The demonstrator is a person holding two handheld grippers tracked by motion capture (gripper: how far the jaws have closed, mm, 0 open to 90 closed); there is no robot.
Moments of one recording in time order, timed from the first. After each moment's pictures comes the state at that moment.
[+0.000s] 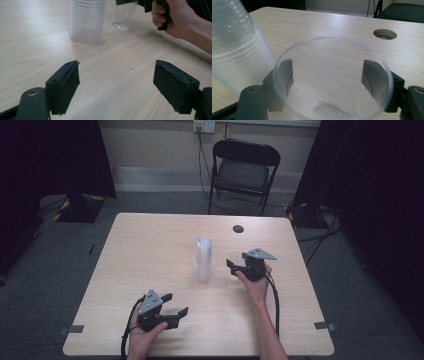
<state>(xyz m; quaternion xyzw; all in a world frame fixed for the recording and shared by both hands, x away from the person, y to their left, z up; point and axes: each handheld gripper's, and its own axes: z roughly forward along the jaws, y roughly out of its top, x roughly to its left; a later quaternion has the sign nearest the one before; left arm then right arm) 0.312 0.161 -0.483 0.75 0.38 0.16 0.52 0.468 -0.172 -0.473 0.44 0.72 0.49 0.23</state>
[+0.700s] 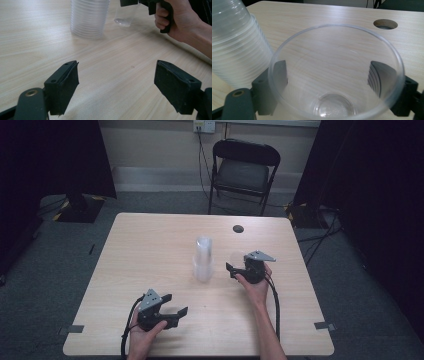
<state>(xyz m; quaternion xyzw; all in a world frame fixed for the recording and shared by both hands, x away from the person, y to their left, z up) 0.315 0.164 -0.486 0.74 0.40 0.13 0.52 0.465 -0.172 -0.480 0.45 0.72 0.48 0.22</state>
